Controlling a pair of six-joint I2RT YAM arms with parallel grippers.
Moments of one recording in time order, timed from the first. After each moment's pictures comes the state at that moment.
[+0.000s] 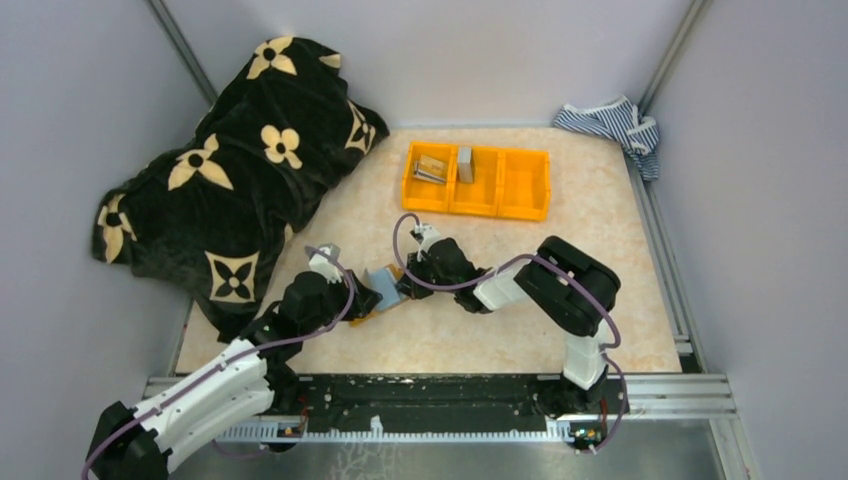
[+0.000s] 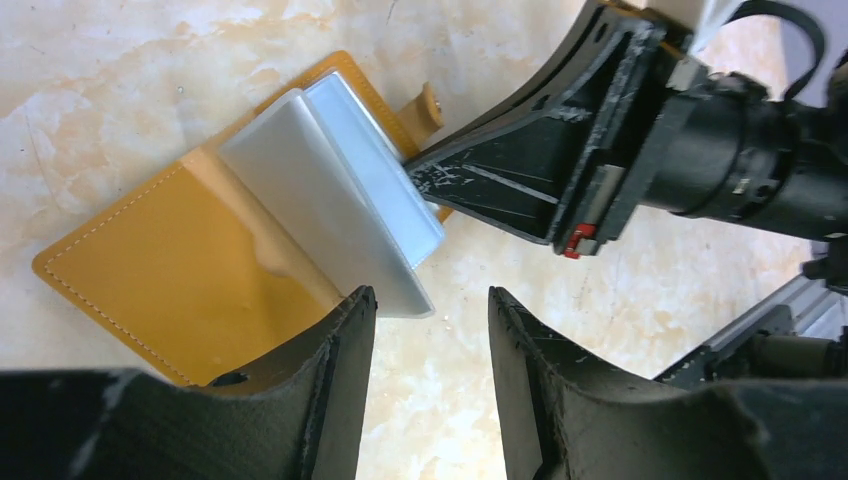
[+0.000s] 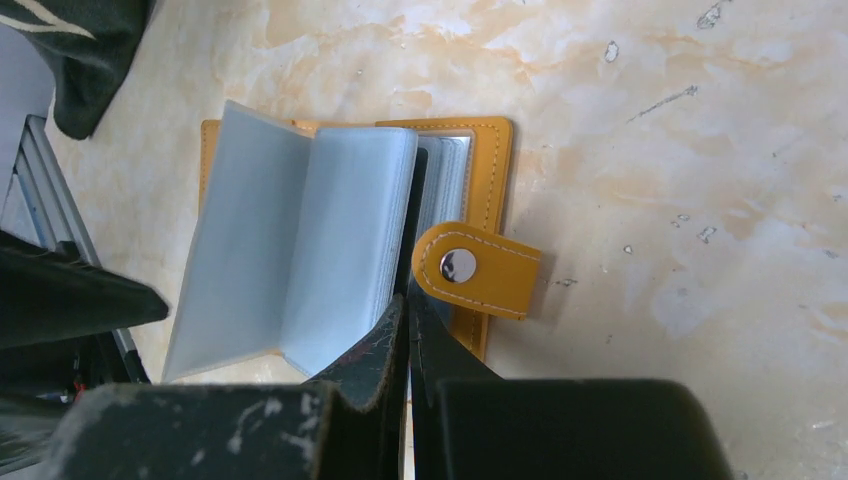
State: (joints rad) left arm -0.69 0.72 0.26 -0.03 -0.06 -0.70; right arm 0.88 1.86 0.74 0.62 -0.19 0.59
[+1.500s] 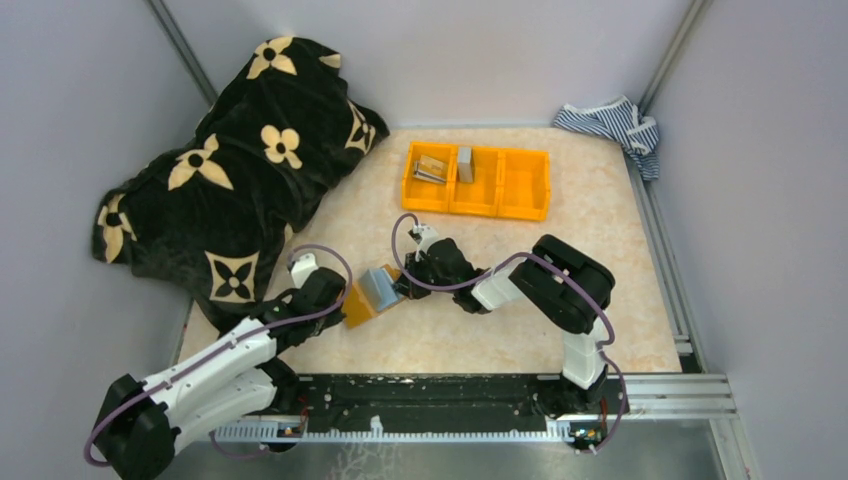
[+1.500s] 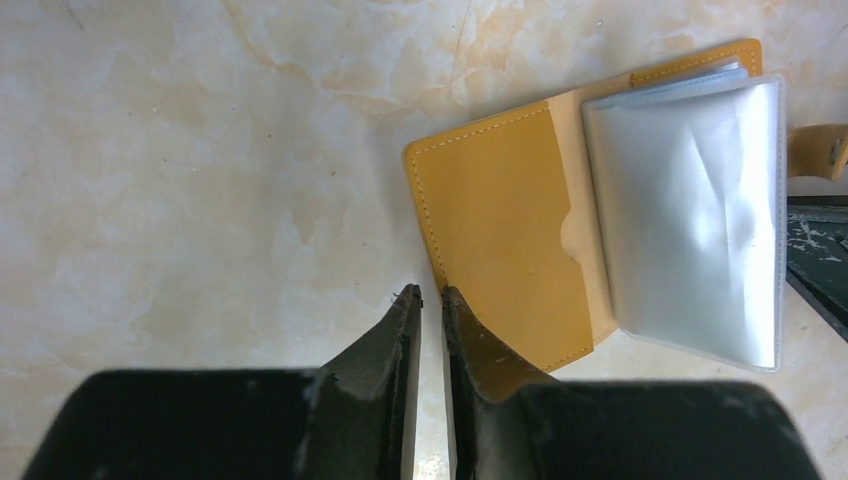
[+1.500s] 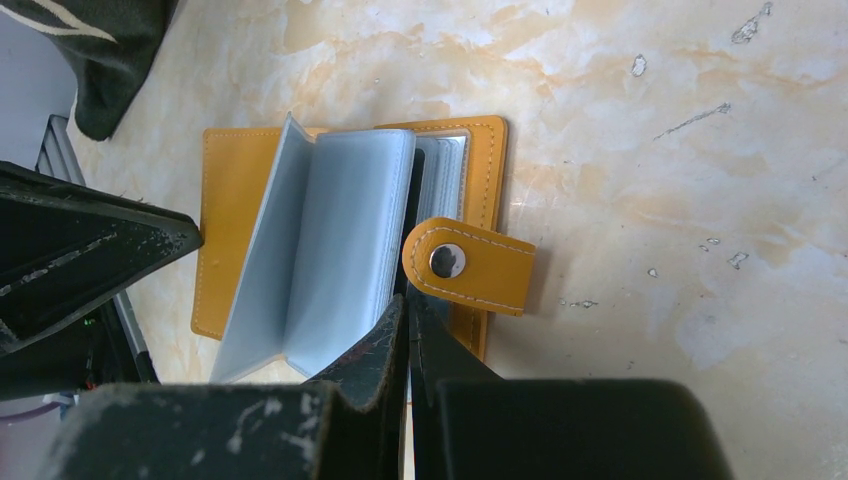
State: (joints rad) left arm -0.69 0.86 0.41 -0.53 -0.44 -0.92; right arm 0.88 1.89 0.76 0.67 -0.22 0.61
